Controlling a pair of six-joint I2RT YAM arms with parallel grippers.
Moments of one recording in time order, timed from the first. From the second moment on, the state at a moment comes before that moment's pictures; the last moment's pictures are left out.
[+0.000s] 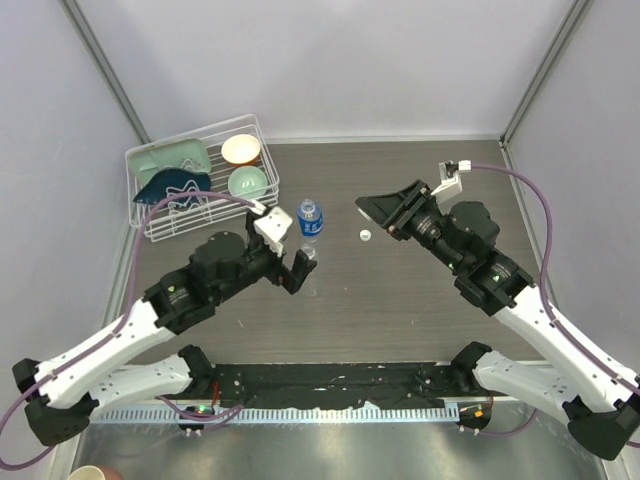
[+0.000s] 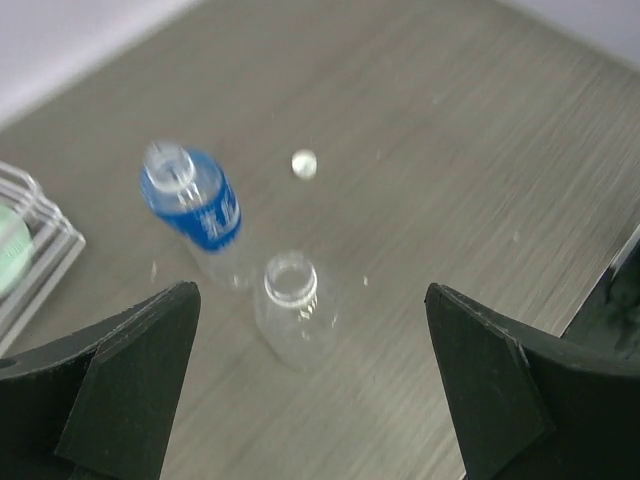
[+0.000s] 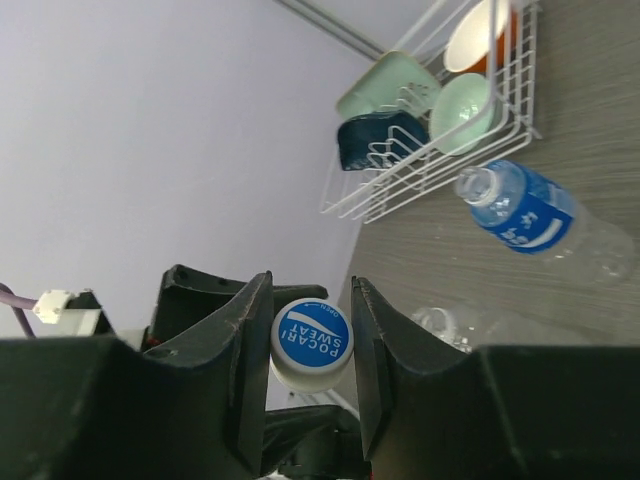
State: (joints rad) left arm -0.94 0.85 0.97 -0.33 -0.14 -0.01; right arm 0.67 0.89 0.97 -0.07 -0.01 1.03
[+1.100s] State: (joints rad) left arm -0.80 1.10 0.81 -0.17 0.00 -0.13; right arm 0.67 0.75 1.02 -0.30 0.11 0.79
